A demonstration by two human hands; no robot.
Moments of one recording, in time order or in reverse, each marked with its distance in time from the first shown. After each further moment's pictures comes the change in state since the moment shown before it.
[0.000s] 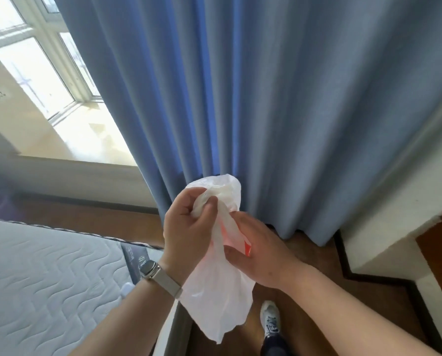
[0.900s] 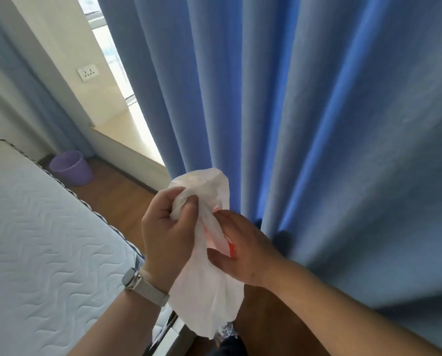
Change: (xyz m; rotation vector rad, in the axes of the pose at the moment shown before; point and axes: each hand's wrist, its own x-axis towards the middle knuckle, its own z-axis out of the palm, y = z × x) left_hand 0.244 -0.054 0.047 0.218 0.489 0.098; right_hand 0.314 0.057 -0.054 -0.024 -0.293 -0.407
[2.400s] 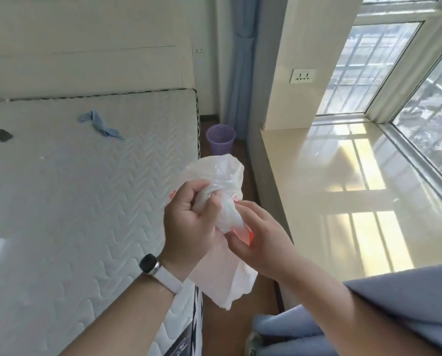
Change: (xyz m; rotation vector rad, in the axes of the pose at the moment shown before) left_hand 0.395 -0.234 -0.152 0.405 0.677 -0.157; right_hand 0.580 -0.034 0.168 0.308 -0.273 -0.714
